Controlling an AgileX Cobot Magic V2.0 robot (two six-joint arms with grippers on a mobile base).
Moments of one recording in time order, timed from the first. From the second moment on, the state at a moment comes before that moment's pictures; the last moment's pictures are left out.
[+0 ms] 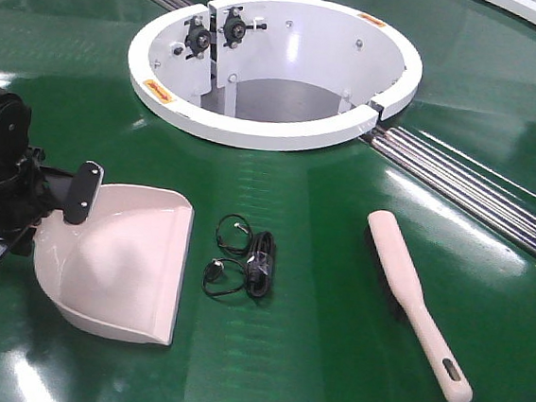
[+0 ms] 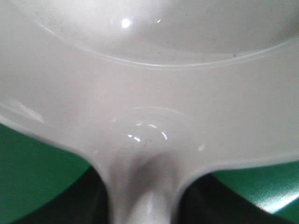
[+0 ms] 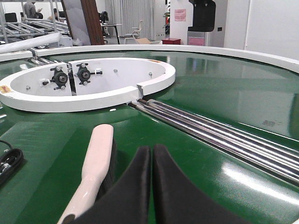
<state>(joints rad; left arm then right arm) -0.13 1.84 -1.26 0.22 0.97 1.29 0.03 -0.01 0.03 0.07 0.10 -0.07</state>
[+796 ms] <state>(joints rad) -0.17 1.81 -1.45 0.23 1.12 1.24 0.03 -0.01 0.03 0.07 0.10 -0.07</state>
